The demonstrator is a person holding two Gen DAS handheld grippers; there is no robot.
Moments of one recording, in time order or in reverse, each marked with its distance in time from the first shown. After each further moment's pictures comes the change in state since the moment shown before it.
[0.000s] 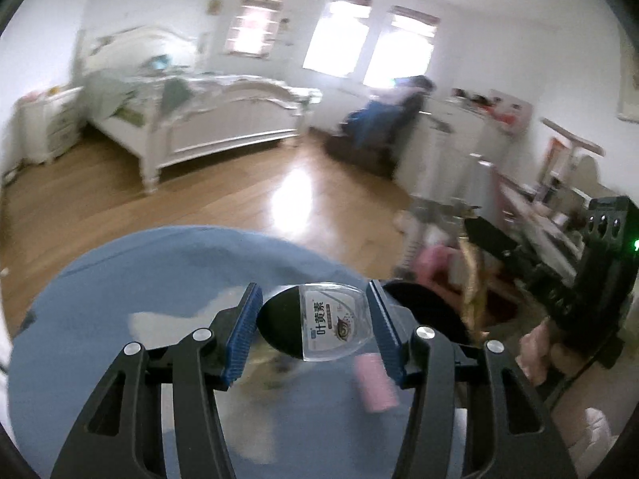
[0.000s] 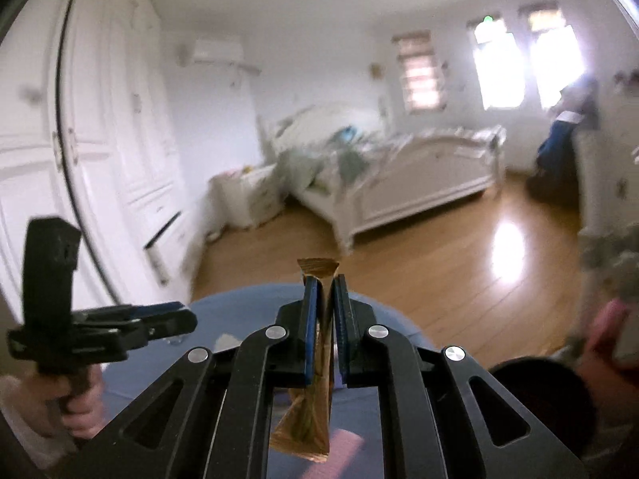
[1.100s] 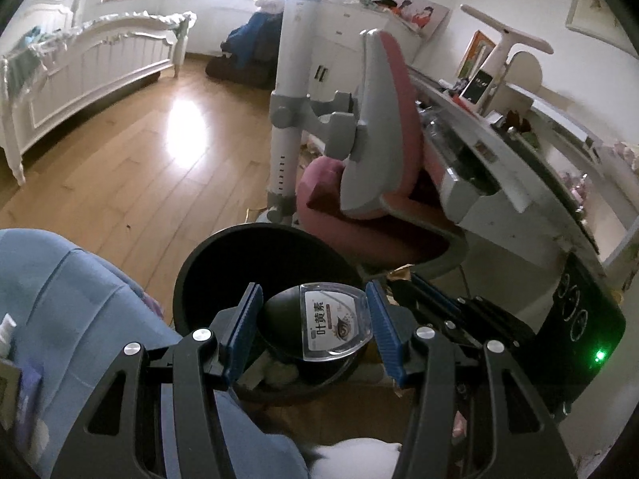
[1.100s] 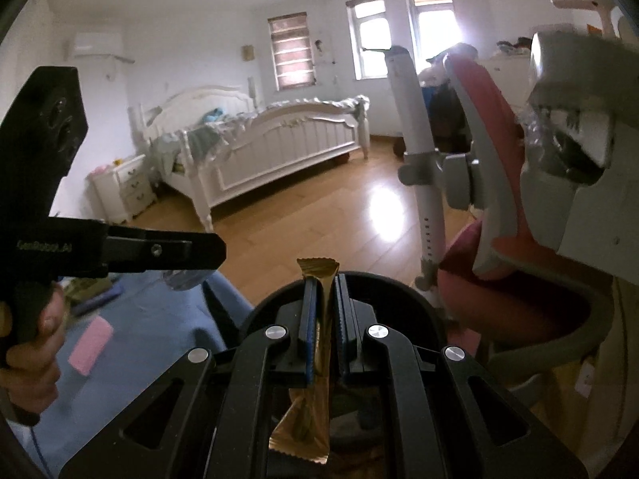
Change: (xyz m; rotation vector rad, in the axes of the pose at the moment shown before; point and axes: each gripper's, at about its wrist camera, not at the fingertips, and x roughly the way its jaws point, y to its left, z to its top) left arm 0.200 -0.181 -0.022 0.172 0.319 -0.297; right arm -0.041 -0.183 -0.128 0.143 0.130 -0.393
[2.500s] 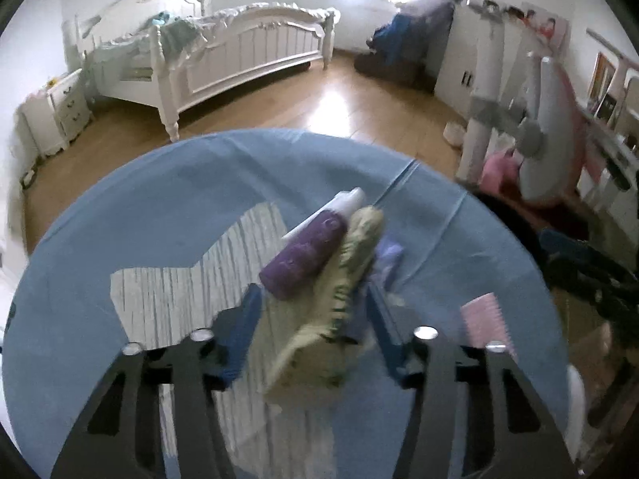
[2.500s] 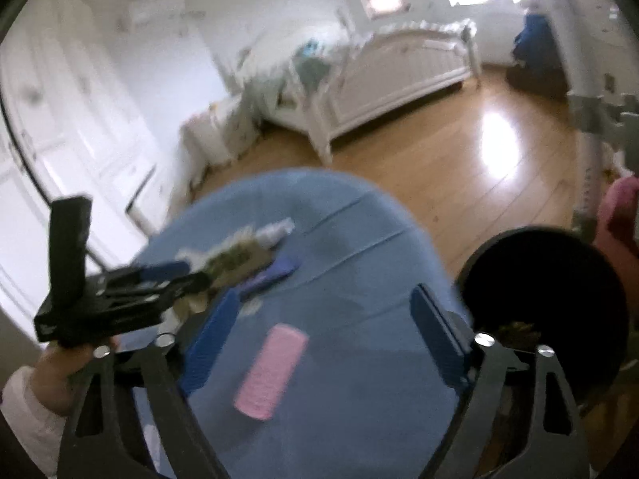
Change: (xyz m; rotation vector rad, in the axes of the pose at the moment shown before) left arm -0.119 0.177 -0.093 -0.159 0.016 0.484; right arm 0.063 0.196 0.014 -0.046 0.358 0.422
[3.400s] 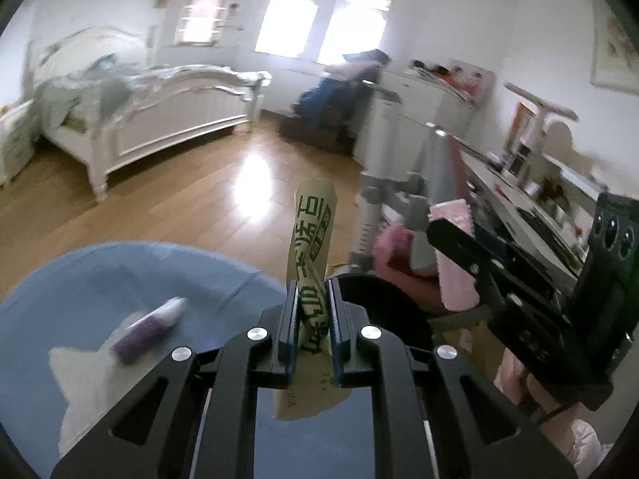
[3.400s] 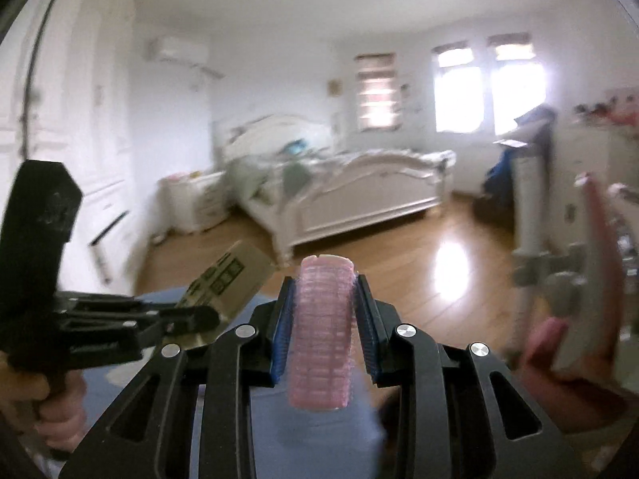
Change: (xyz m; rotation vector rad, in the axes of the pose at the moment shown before) left arm -0.088 -0.098 0.053 0.038 -0.250 -0.298; right arm -0.121 0.010 0.056 -0.185 -0.496 -0.298
